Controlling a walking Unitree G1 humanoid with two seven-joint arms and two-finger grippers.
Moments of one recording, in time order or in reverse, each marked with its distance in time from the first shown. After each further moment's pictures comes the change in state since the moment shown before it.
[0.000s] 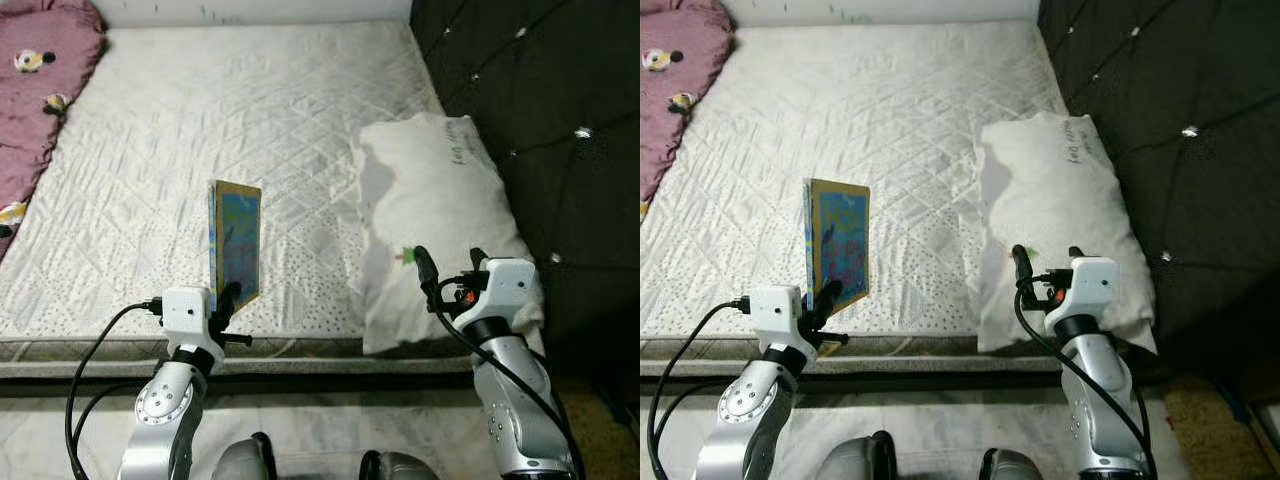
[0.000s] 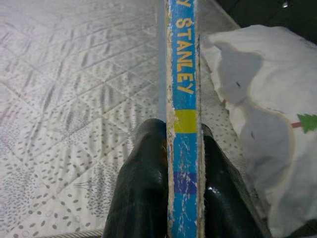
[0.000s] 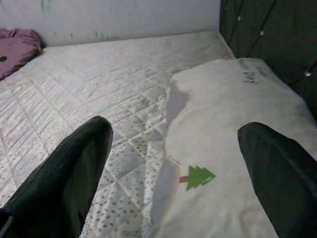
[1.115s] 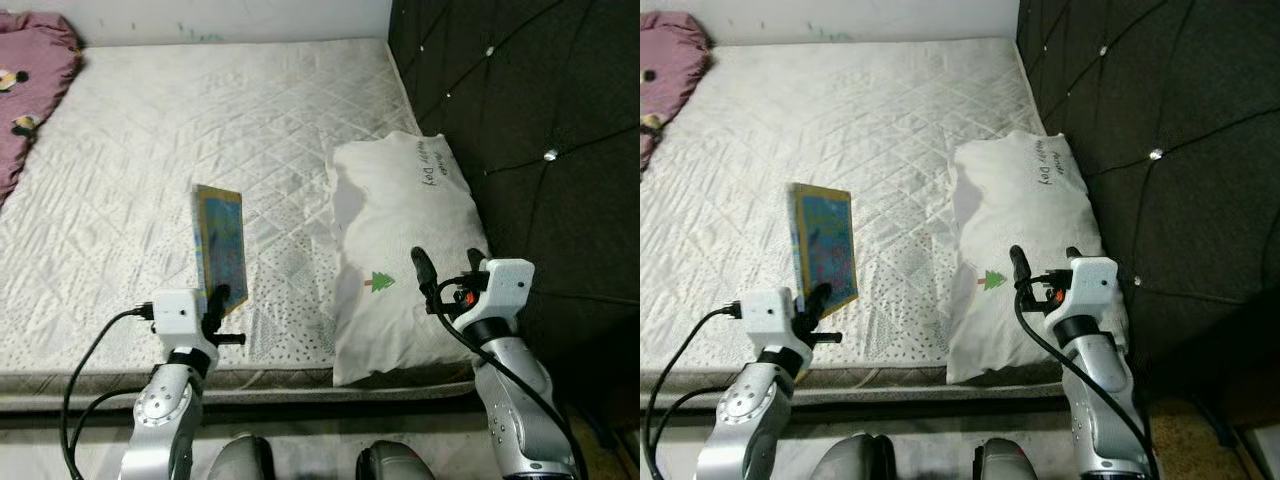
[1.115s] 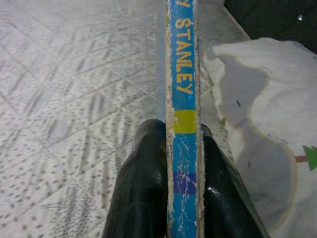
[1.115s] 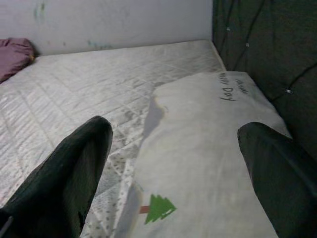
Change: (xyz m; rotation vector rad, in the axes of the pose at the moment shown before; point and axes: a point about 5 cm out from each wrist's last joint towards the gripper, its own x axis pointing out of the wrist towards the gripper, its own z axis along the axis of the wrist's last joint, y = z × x) left arm -0.001 0.005 -0.001 -0.034 0.009 0.092; right arm -0.001 0.001 0.002 0.010 0.007 0.018
